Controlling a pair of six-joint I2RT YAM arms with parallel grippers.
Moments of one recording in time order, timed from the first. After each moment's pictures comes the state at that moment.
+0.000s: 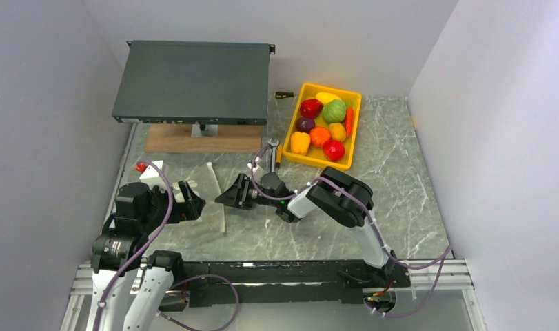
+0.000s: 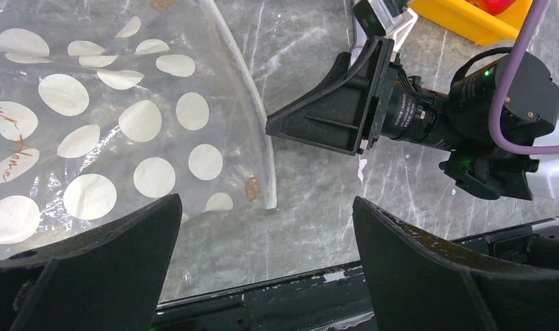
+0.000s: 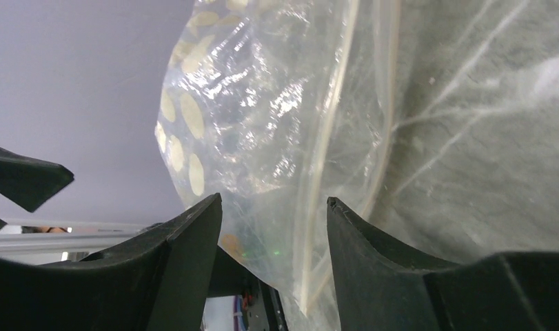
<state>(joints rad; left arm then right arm) -0.12 0.44 0.82 -0.96 0.20 -0.34 0.96 2.14 0.92 1.04 -0.33 1.20</state>
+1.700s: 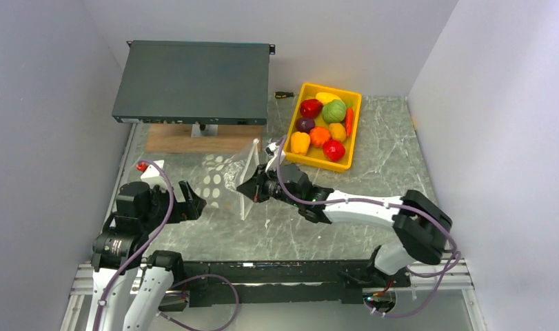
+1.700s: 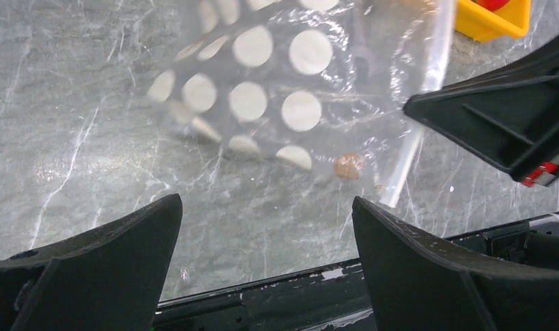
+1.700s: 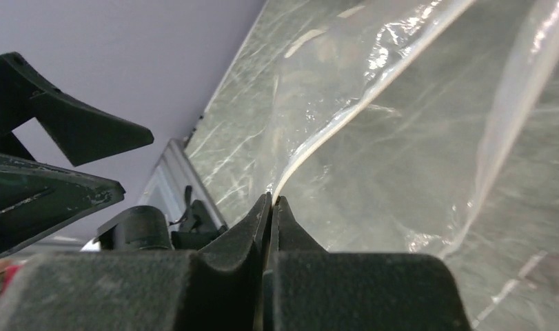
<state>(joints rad) -0.12 0.45 0.82 -0.96 0.21 -0.34 1.01 1.53 0.82 0.50 -0.07 0.80</state>
